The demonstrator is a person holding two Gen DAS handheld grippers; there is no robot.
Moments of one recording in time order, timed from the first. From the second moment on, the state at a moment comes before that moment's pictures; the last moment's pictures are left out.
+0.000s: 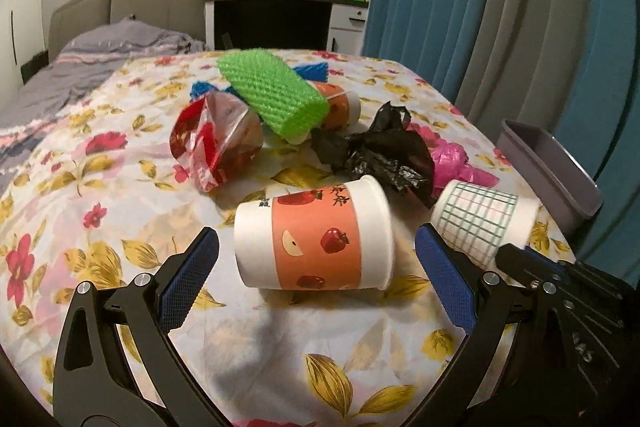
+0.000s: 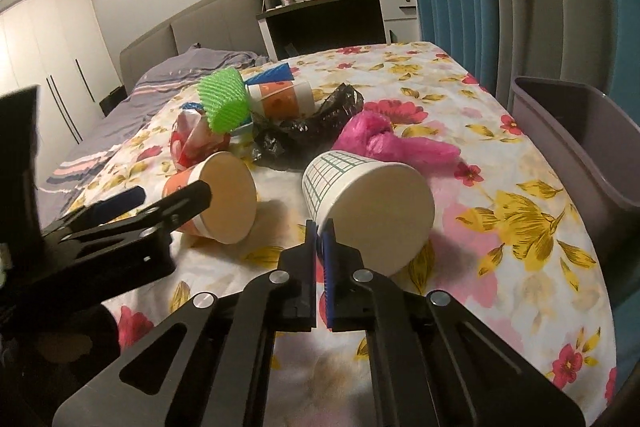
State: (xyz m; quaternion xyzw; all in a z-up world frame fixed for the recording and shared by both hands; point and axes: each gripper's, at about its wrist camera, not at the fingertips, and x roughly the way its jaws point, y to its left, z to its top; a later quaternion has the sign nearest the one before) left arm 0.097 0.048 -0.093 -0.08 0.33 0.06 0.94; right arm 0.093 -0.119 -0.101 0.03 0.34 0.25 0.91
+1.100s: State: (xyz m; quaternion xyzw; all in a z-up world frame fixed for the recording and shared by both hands) left arm 0.084 0.062 -0.081 -0.12 0.31 0.01 0.94; right arm 0.067 -0.138 -0.077 0.04 0.31 0.25 0.92
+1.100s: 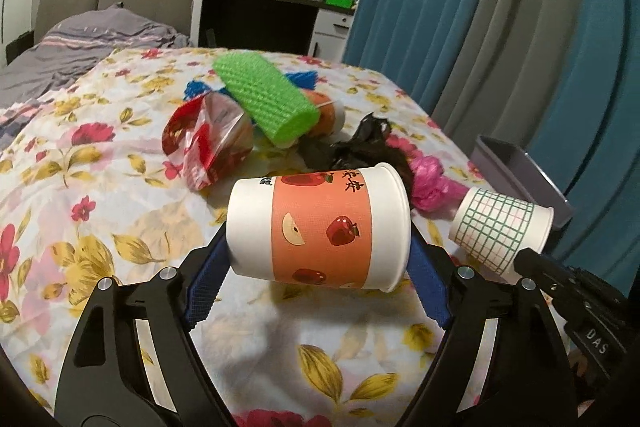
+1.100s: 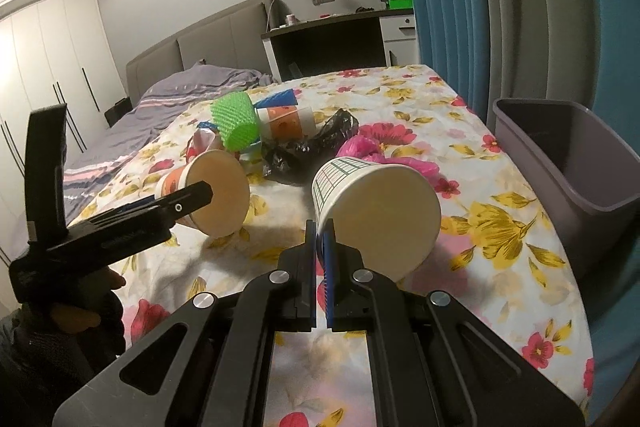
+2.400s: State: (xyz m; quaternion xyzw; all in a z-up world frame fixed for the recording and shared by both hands) left arm 0.199 -0.131 -0.006 -0.08 0.27 -0.18 0.94; right arm 0.156 -0.302 -0.054 0.04 0.29 0.07 0.95
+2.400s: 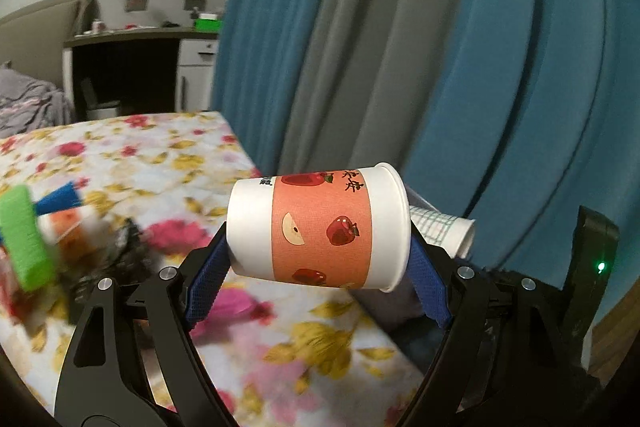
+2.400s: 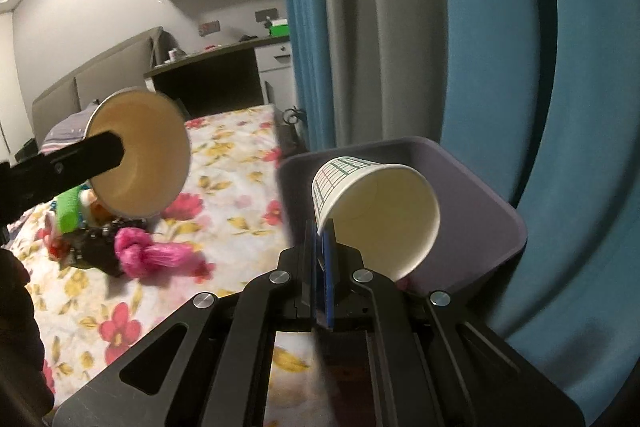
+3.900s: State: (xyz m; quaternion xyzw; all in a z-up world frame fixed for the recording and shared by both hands) left arm 0.299 -0.228 -0.079 -0.09 0.38 -0.25 0.89; right arm 0.189 -0.348 -0.100 0.08 0.34 0.07 0.93
